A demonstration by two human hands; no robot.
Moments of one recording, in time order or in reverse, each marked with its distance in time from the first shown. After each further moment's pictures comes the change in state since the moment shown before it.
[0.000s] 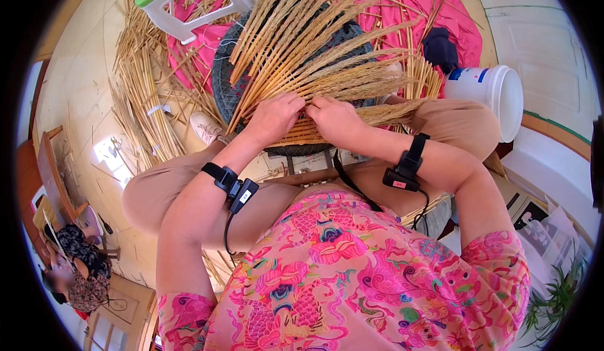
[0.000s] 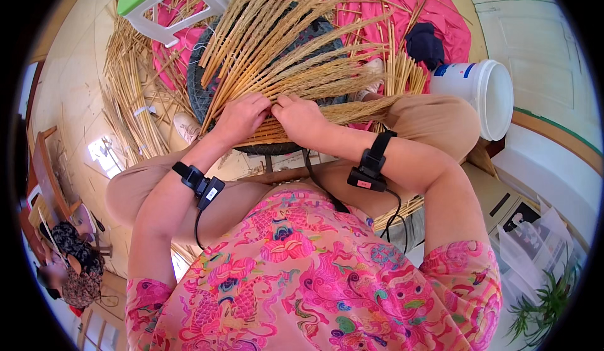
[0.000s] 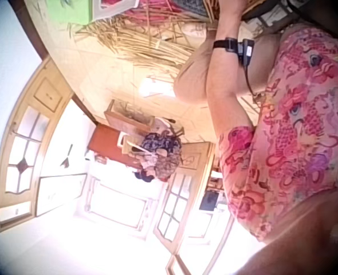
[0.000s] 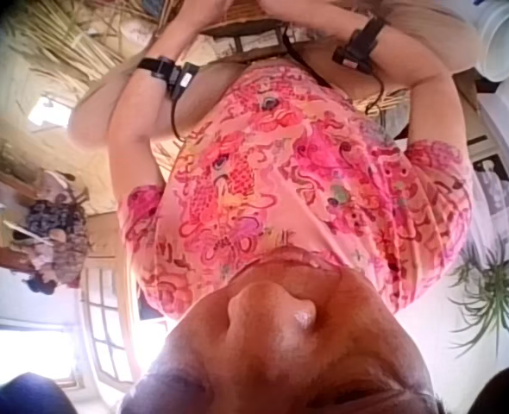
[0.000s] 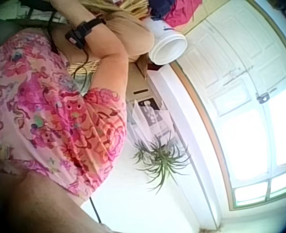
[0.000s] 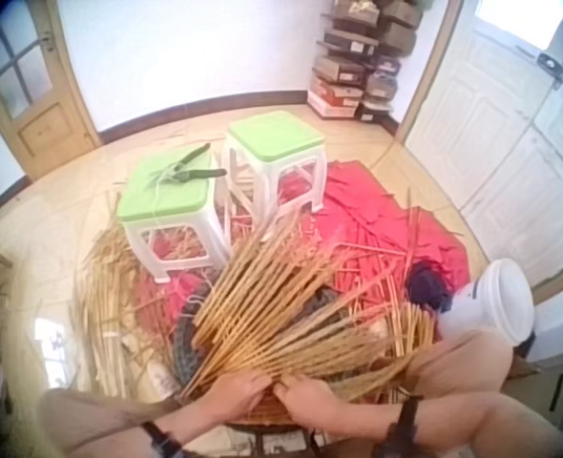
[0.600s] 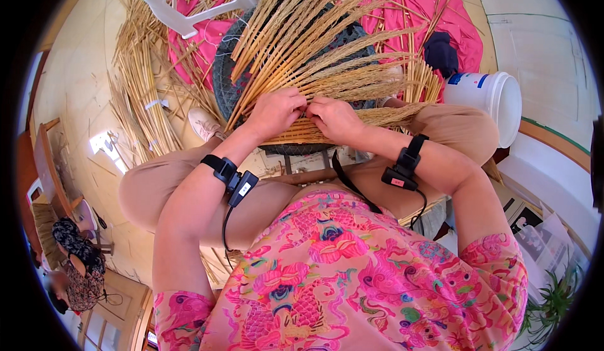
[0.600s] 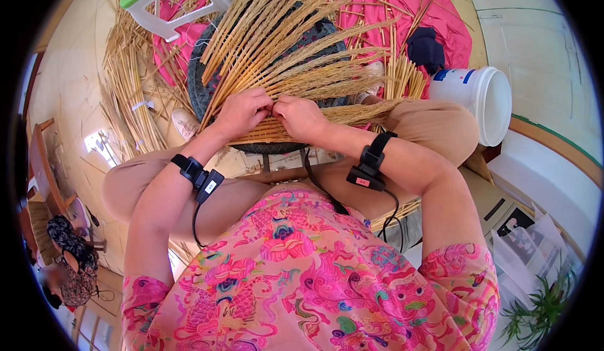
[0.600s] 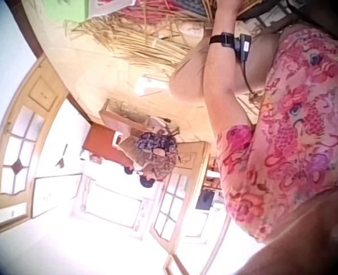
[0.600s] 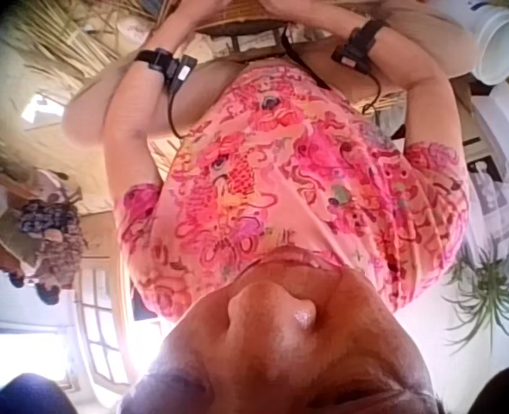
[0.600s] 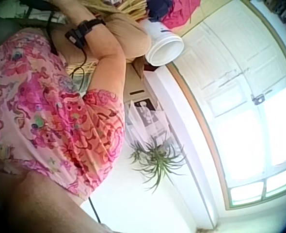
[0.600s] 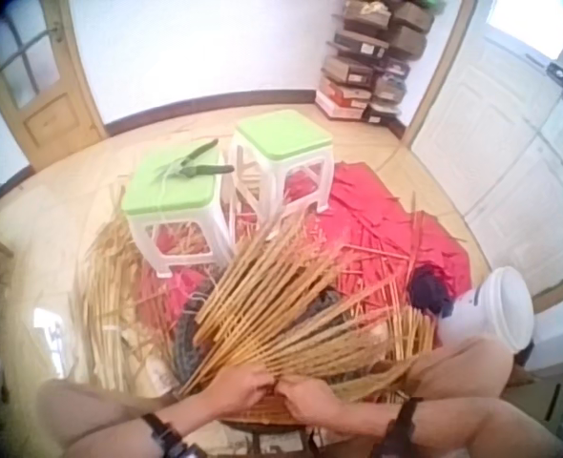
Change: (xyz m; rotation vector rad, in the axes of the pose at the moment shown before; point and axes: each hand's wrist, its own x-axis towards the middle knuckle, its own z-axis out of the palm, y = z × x) left_hand 0.005 -0.005 -0.005 -0.132 -0.055 -0.054; right_hand 0.002 0.016 0.015 0.264 0.105 -0.058
